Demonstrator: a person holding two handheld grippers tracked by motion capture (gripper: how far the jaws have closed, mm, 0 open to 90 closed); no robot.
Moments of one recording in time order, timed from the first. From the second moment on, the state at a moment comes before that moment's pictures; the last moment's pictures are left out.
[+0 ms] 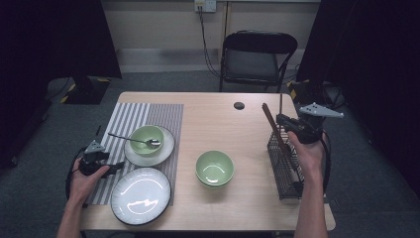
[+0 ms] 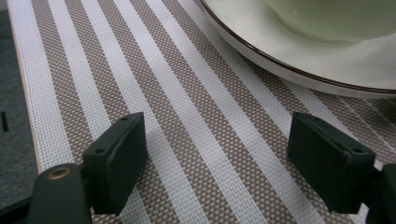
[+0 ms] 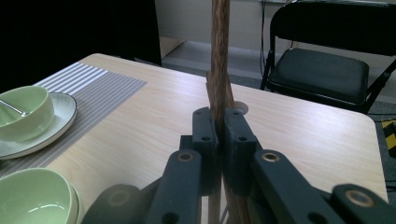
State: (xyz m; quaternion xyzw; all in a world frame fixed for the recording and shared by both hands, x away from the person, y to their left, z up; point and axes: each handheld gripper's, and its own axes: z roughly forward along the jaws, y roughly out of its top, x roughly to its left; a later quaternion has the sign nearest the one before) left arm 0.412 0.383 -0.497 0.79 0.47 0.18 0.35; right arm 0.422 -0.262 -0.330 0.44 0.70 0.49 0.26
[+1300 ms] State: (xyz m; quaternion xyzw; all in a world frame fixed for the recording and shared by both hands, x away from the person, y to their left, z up) left arm 0.387 0.325 -0.402 0.78 0.33 0.16 0.51; right arm 0.423 -0.227 -0.274 0.39 0.70 0.53 0.29
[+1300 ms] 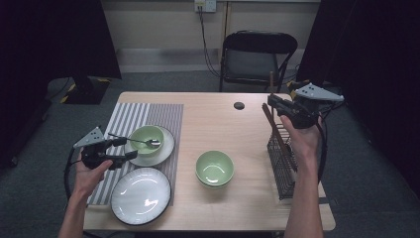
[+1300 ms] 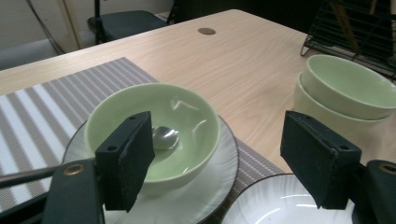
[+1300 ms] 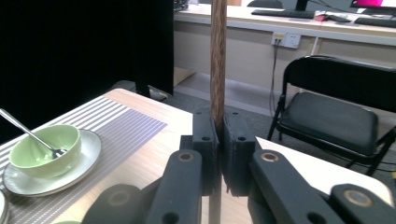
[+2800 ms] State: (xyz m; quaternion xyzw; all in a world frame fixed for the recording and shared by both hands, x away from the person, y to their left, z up) left arm 0.366 0.253 -0.379 0.82 0.23 0.15 0.51; right arm 0.427 -0.108 -0.289 0.31 0.73 0.58 0.19
